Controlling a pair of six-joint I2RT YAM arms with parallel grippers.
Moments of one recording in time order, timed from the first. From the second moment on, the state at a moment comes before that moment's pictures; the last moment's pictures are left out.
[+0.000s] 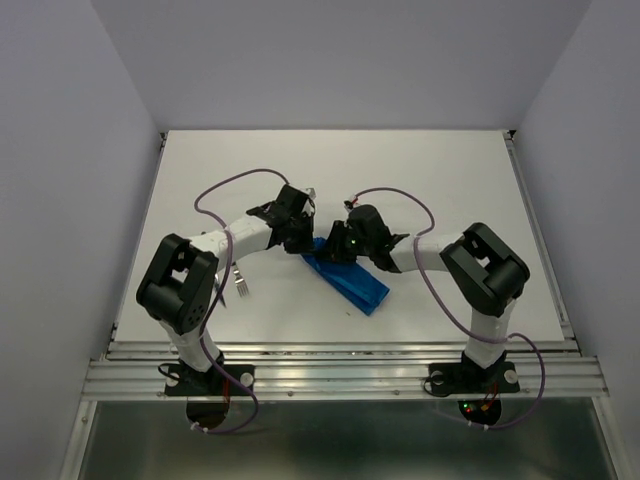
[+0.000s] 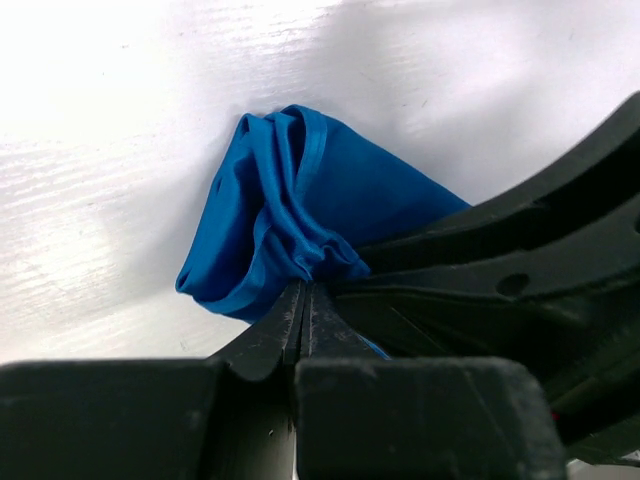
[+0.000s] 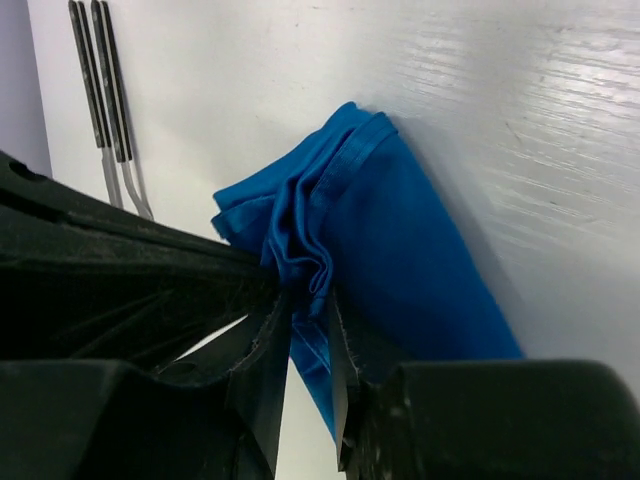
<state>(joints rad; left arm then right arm) -0.56 1.70 1.06 -0.36 0.14 -0.51 0.70 1.90 0.96 0.34 -0.30 0.86</state>
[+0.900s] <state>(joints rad) -0.60 1.79 1.16 -0.31 0.23 -0.48 0.70 1.59 0.82 0.23 -0.06 0.82</state>
